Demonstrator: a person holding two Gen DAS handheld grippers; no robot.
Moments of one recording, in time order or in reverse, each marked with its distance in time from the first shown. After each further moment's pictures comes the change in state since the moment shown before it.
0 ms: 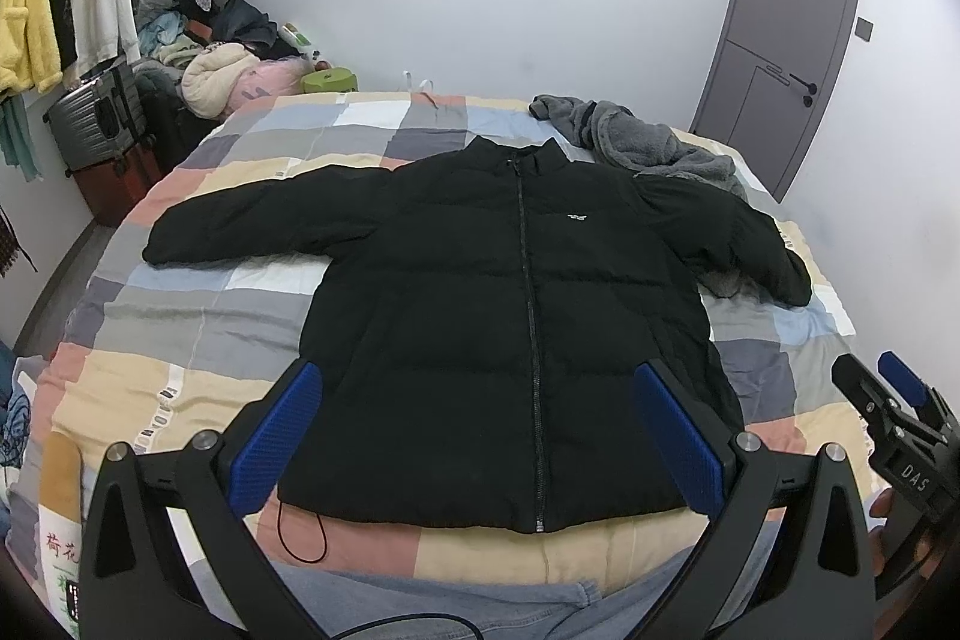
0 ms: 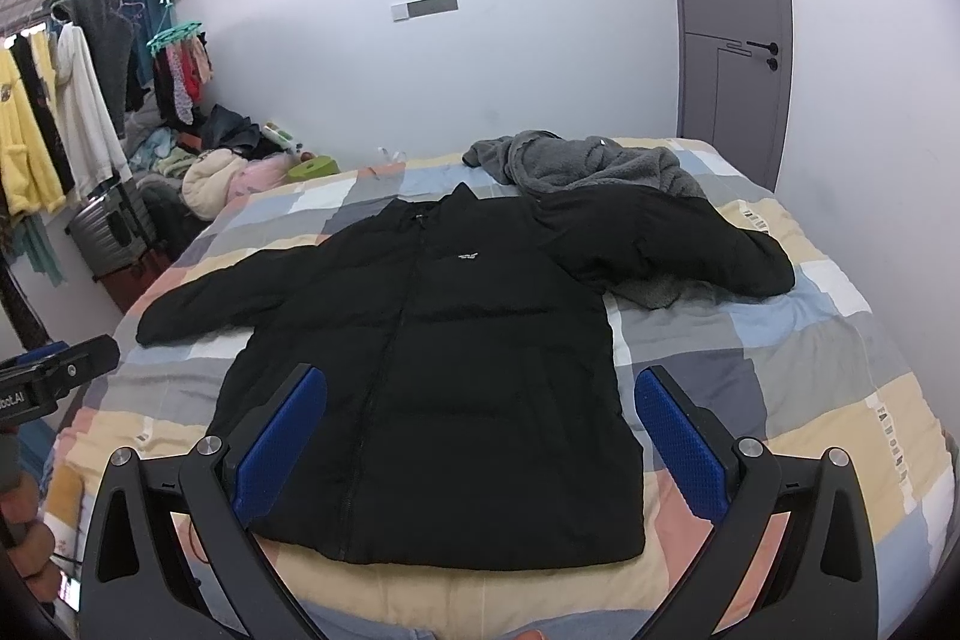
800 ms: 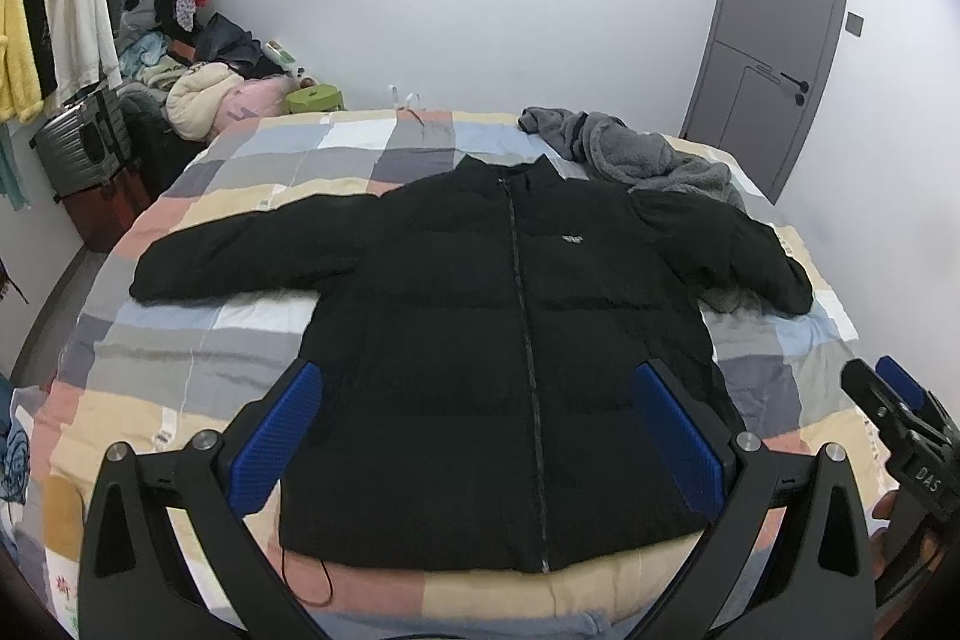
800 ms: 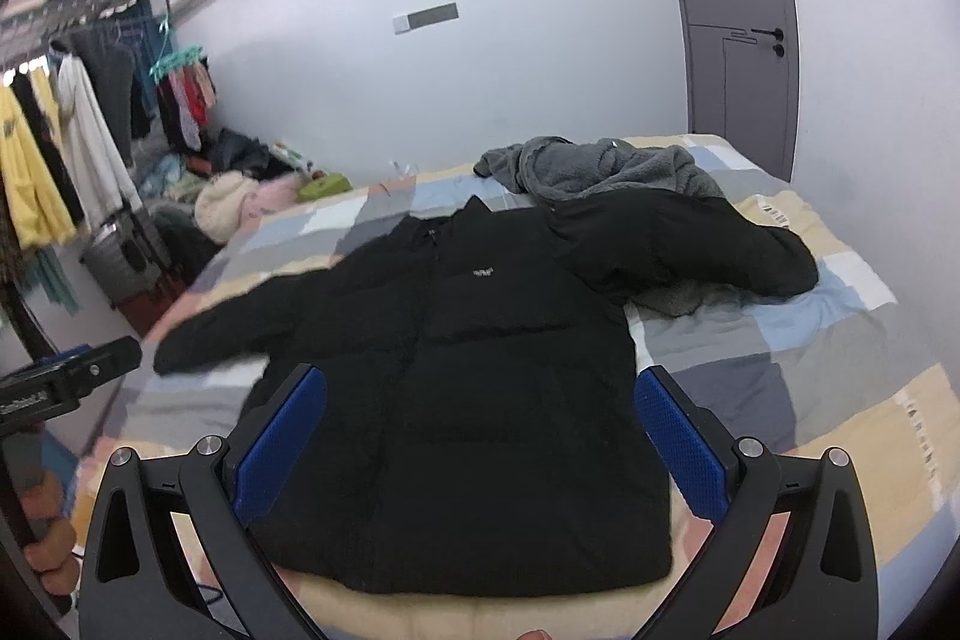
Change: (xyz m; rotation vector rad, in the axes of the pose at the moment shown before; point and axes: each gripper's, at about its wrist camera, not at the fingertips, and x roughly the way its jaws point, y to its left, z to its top) left arm 0.026 0.000 0.031 0.041 -0.033 -0.012; right arm 0.023 -0.009 0.015 0.070 -0.037 0.051
